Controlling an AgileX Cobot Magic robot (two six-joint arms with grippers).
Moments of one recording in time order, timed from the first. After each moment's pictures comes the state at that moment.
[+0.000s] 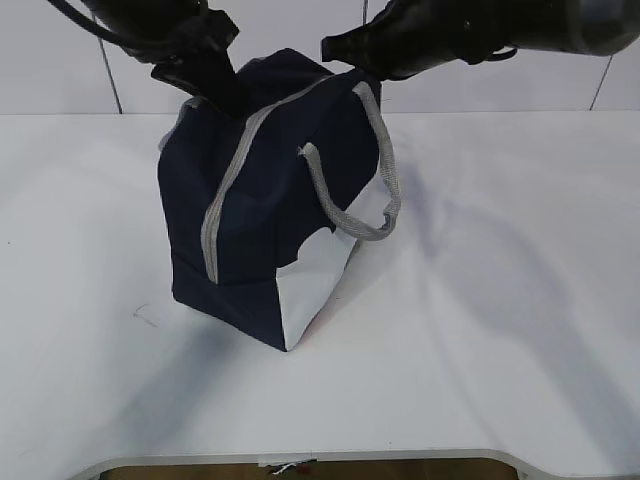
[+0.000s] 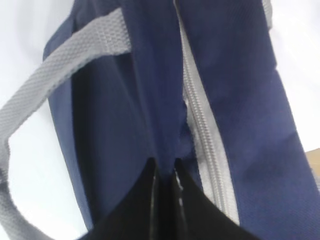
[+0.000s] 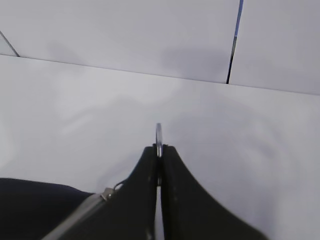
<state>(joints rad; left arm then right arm) -0.36 1.94 -1.89 -0.49 1.20 0.40 0.35 2.07 -1.76 -0.30 0.32 0.44</state>
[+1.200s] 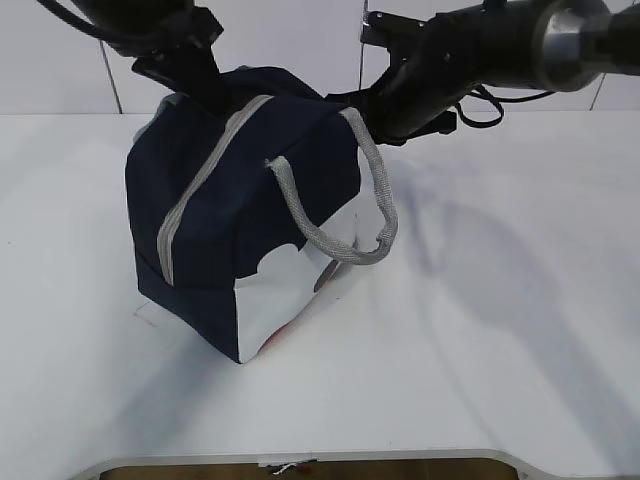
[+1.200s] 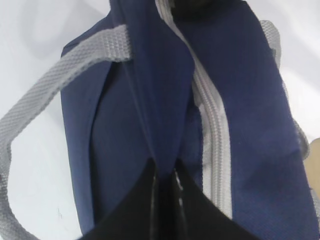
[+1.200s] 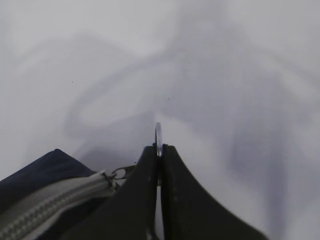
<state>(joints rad) -0.36 1.91 -1.88 -0.44 1.23 0.39 0.34 2.17 -1.77 -0.06 0.48 0.39</state>
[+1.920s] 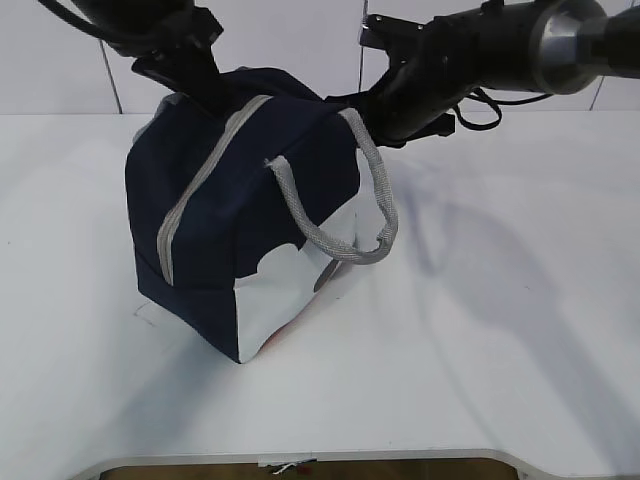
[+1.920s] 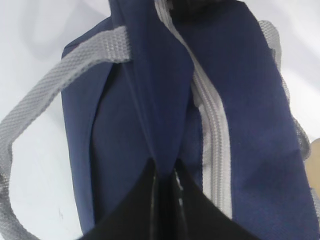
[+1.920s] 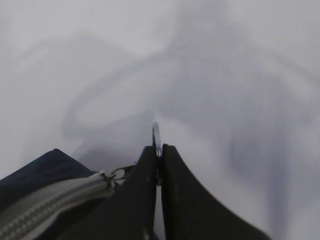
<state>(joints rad) -0.36 1.91 -1.88 -0.44 1.23 0.39 0.34 2.18 -1.77 -0.05 0.48 0.39</state>
